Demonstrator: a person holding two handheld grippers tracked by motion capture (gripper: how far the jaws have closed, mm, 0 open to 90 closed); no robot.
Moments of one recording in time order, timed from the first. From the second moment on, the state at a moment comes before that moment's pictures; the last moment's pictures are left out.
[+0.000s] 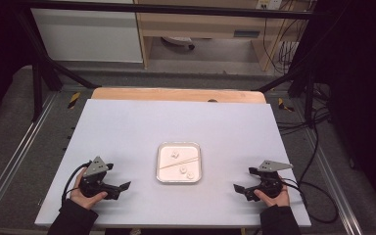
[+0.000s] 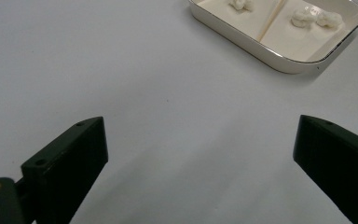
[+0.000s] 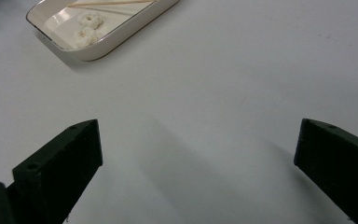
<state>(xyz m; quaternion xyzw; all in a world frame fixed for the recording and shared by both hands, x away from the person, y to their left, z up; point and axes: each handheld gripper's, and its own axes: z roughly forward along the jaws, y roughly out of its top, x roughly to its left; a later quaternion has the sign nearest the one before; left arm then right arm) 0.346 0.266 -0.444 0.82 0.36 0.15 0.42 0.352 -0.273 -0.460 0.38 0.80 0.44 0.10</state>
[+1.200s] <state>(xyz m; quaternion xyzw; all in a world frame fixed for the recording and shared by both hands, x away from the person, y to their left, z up) 0.350 0.246 -0.433 0.84 0.34 0.15 0.40 0.352 -0.273 -0.460 0.38 0.81 0.44 0.09</state>
